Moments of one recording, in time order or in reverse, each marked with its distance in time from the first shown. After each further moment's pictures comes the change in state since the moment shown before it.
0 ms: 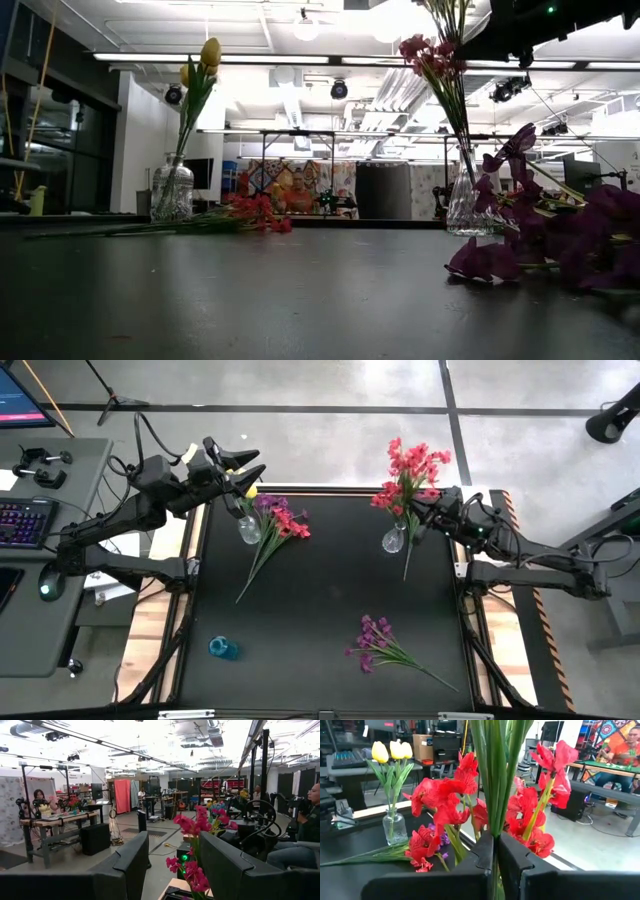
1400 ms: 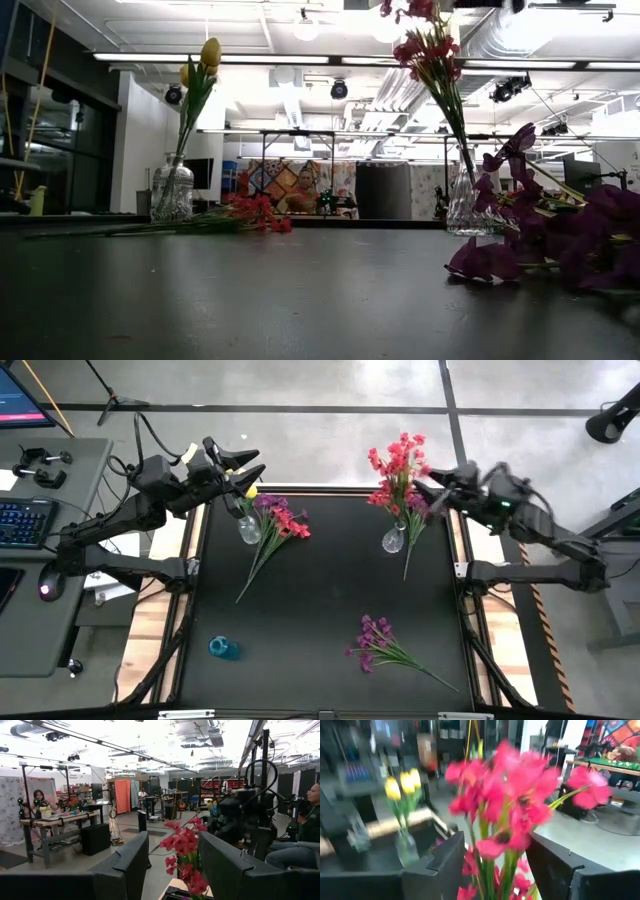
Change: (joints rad) left arm 0.000 -0.001 0.000 0.000 -0.001 0.000; right arm 0.000 0.198 0.486 -0.329 -0.021 0.038
